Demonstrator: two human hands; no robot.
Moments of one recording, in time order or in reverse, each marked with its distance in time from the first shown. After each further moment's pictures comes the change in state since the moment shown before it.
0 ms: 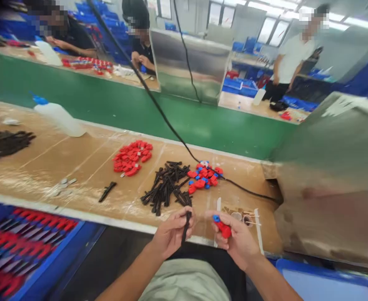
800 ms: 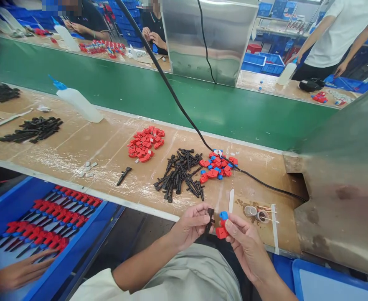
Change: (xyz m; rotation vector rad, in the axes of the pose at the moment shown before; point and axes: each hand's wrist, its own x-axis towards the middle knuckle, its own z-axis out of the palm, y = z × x) left_hand 0.007 -0.019 -0.003 0.110 0.067 -0.058; right_hand -0.007 0.021 0.012 0.041 0.153 -0.025
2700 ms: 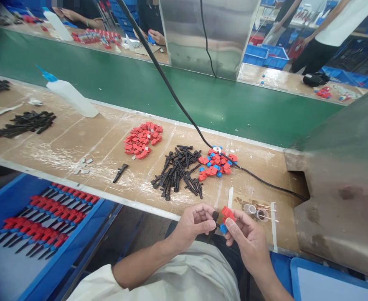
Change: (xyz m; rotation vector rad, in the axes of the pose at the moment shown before) left_hand -0.004 -0.005 0.014 0.287 0.077 0.160; right_hand 0.004 0.005 -0.020 -0.481 0.122 -0.311
